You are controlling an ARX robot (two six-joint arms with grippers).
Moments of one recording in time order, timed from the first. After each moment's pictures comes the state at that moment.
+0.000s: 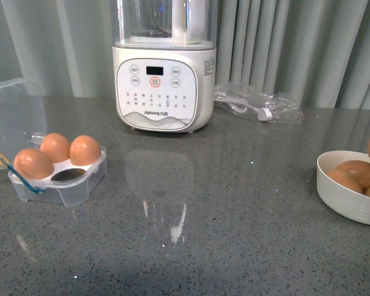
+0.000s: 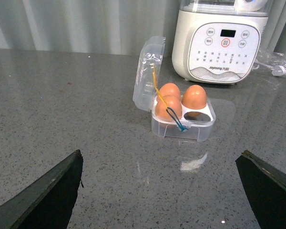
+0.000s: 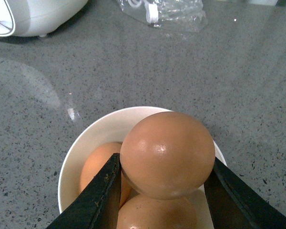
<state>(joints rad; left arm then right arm) 0.00 0.00 0.03 0.00 0.00 0.00 -0.02 1.39 0.60 0.45 -0.23 -0.09</state>
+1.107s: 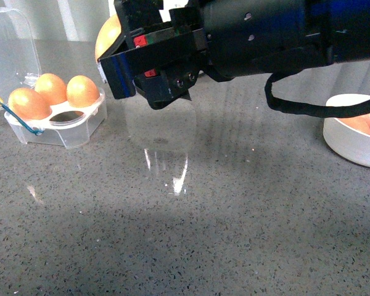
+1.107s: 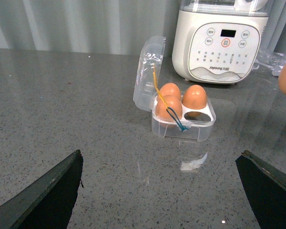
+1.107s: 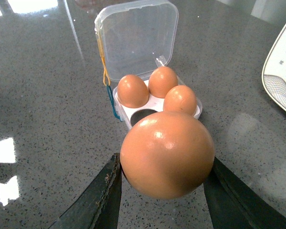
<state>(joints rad) 0.00 0.00 0.03 0.00 0.00 0.00 0.54 1.65 0.95 0.39 -0.48 -0.16</state>
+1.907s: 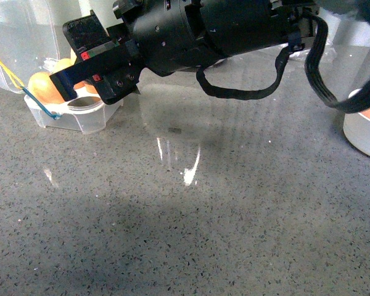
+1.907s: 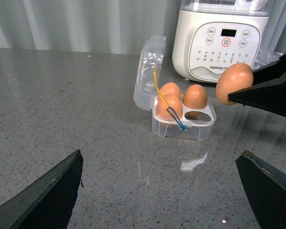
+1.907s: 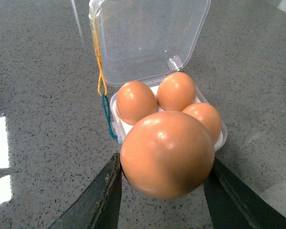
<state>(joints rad) 0.00 0.00 0.03 0.00 0.00 0.00 0.63 1.91 1.23 0.28 -0.38 -0.24</state>
